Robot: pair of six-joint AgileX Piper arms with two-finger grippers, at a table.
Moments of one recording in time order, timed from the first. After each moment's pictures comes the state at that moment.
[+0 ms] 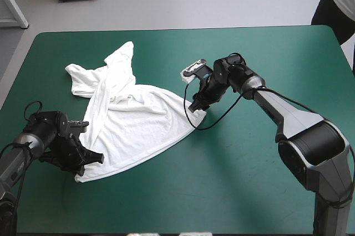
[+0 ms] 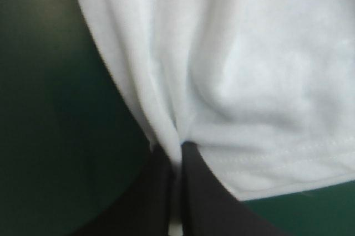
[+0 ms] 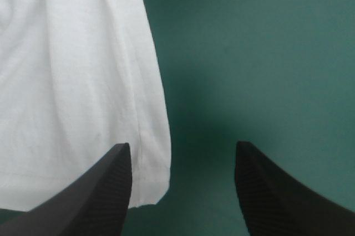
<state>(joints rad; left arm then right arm) 0.02 1.47 -0.77 -0.04 1.06 0.08 0.49 1.99 -1.69 0.14 0.94 -0.37</state>
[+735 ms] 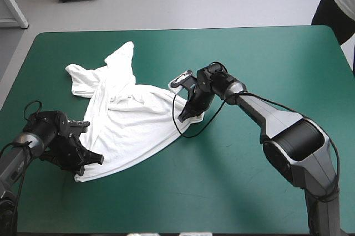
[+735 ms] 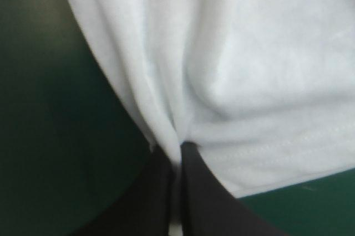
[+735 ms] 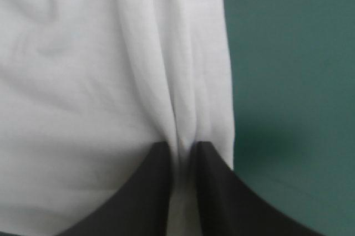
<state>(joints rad) 0.02 1.47 -0.78 -0.05 1.06 0.13 0.58 2.10 -1.72 0.11 0.97 -0.31</state>
